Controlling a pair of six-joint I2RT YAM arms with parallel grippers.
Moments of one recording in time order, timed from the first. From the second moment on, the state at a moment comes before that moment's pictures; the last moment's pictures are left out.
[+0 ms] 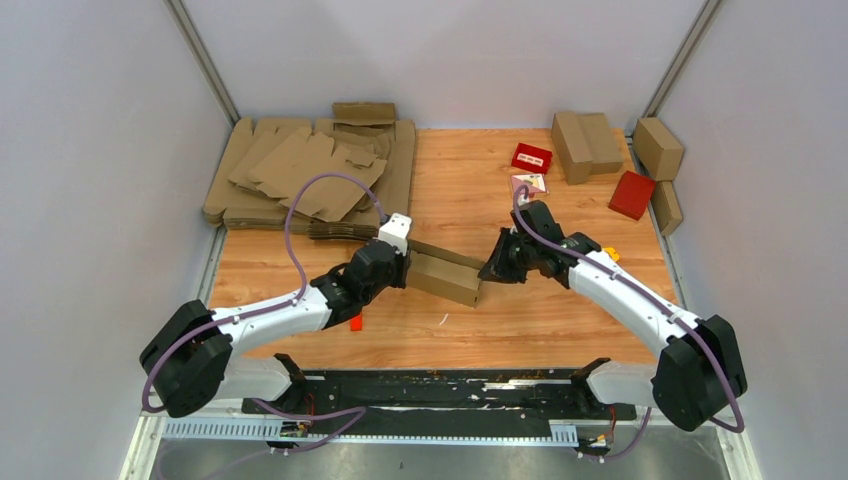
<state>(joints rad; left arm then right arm) -0.84 1.25 0.60 0.16 -0.31 -0.25 0.53 1.26 0.90 -0.56 -0.20 0.83</state>
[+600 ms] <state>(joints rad) -0.84 1.25 0.60 0.16 -0.31 -0.25 0.56 1.24 0.84 -0.51 -0.15 0.82</state>
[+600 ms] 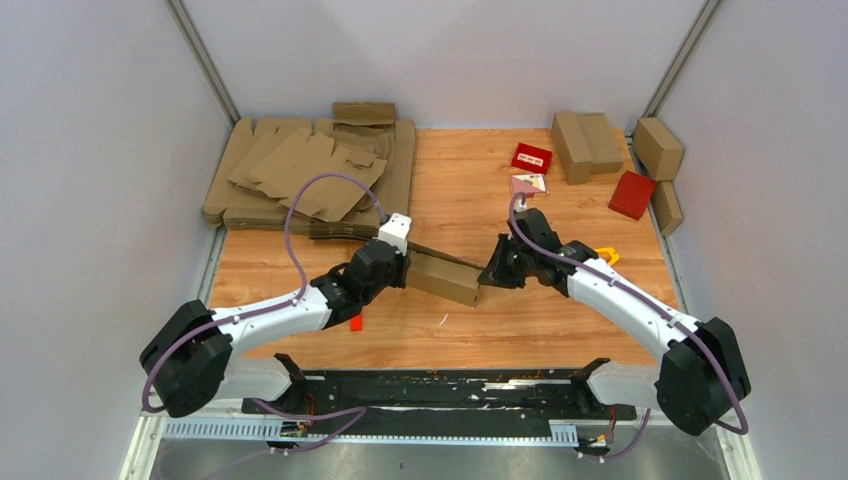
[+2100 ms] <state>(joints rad) -0.84 1.24 0.61 0.11 -0.29 -0.25 0.62 1.31 0.95 -0.45 -0.22 0.34</state>
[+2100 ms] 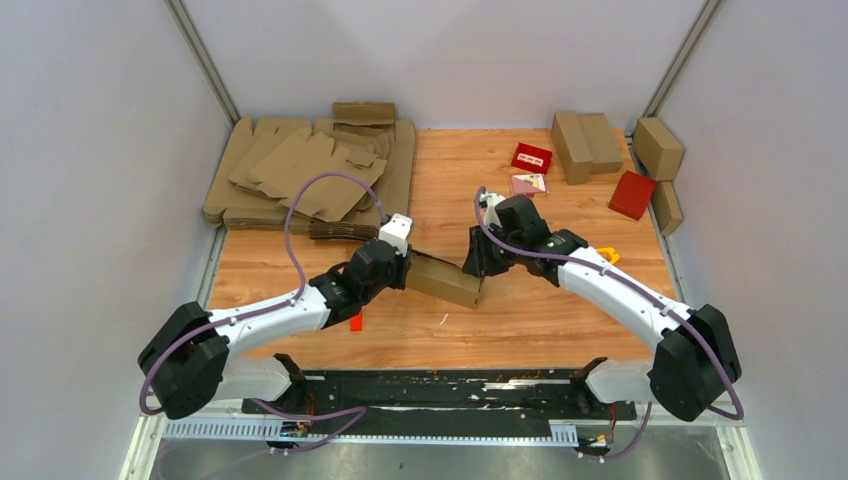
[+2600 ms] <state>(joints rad) -0.84 1.24 0.61 0.11 -0.30 -0.25 0.63 1.31 0.82 -0.29 -0.30 0.33</state>
